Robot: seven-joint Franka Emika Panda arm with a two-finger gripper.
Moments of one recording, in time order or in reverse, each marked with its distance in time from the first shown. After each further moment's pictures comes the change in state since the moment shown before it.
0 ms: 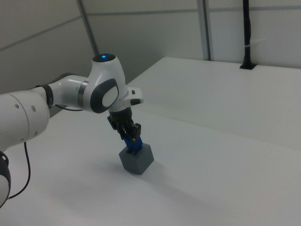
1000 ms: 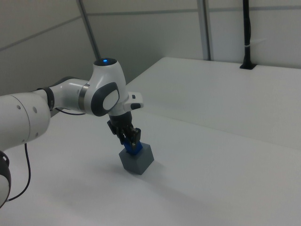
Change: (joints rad) arm 0.000 0.001 -0.001 -0.020 -0.008 -0.012 0.000
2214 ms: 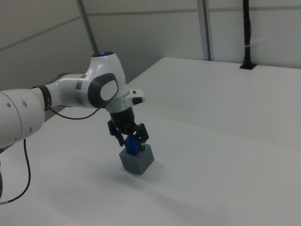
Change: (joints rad) arm -0.005 -0.051 -0.035 0.013 -0.138 -0.161 -0.063
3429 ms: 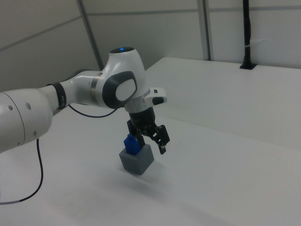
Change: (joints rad) arm -0.071 -0.018 -0.061 0.013 -0.001 -0.006 -0.023
